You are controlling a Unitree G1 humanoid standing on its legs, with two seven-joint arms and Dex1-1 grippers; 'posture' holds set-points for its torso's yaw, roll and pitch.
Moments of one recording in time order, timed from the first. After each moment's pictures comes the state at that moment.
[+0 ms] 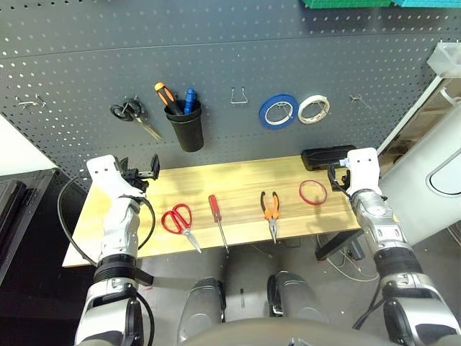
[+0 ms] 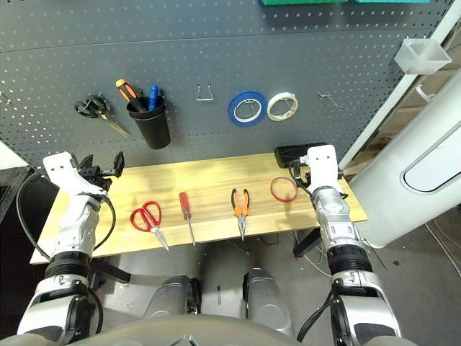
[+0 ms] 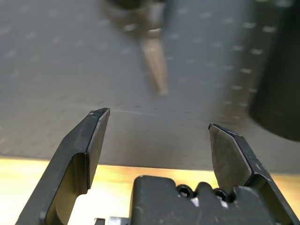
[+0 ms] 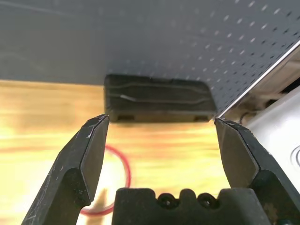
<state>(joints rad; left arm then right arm) -0.22 0.37 0.24 0.42 -0.23 -0.12 -0.35 -0.28 -0.27 -0.12 0.42 0.02 0.19 0.07</state>
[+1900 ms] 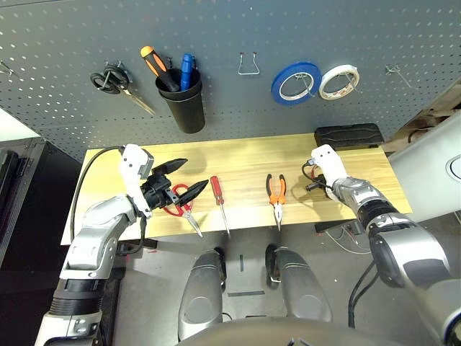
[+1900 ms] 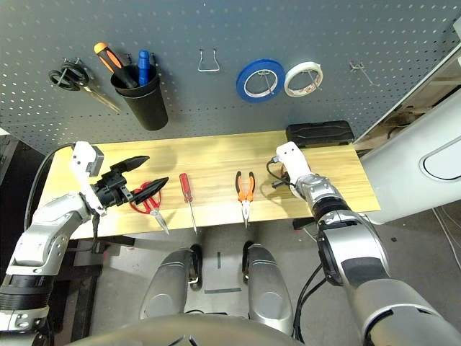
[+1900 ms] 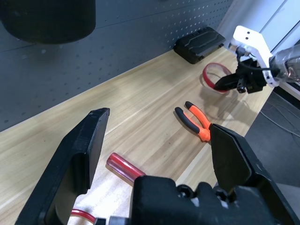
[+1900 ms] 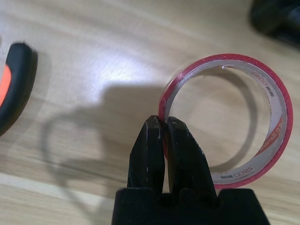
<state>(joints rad) -0.08 0.54 0.08 -0.10 -0.36 0.23 -0.83 -0.69 -0.32 0.05 1.11 -0.08 0.21 0.35</state>
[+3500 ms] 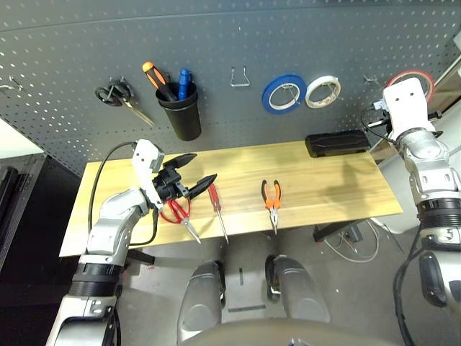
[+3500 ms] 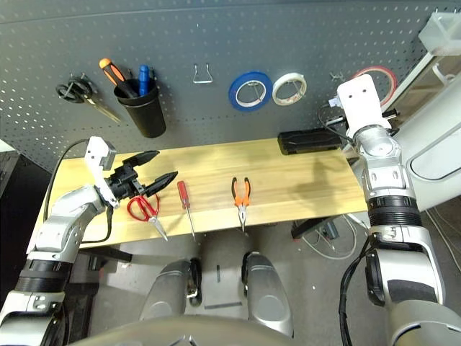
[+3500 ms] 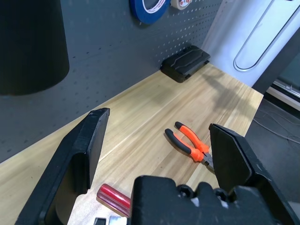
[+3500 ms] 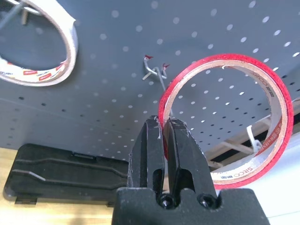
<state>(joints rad) -0.14 0.50 0.04 0.00 -0.35 0.16 -0.83 -0.67 -0.57 -0.13 0.62 -0.11 0.07 0.18</state>
